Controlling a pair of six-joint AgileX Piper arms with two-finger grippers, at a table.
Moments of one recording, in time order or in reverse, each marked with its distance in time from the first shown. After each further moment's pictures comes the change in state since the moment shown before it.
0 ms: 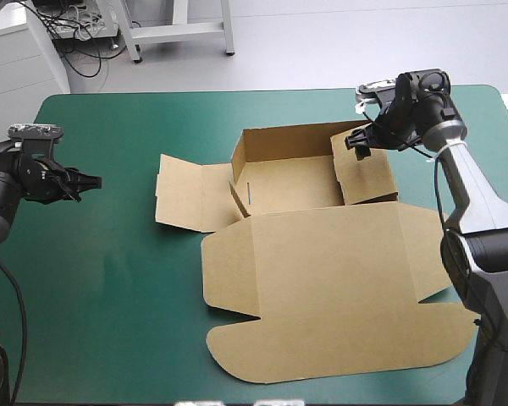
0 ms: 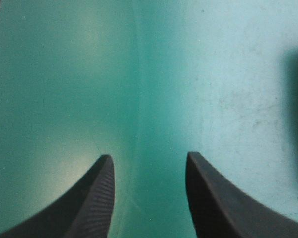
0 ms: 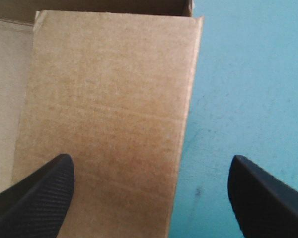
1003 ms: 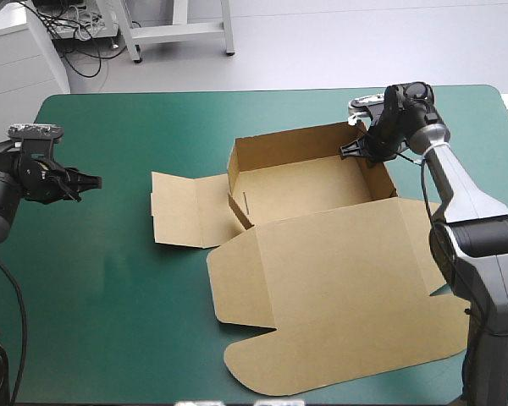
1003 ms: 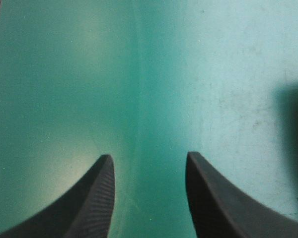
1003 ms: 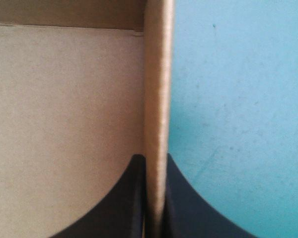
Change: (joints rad) left arm 0.000 0.000 0.000 -0.001 -0.001 0.000; right arm 0.001 0.101 -0.001 0.007 -0.027 0.001
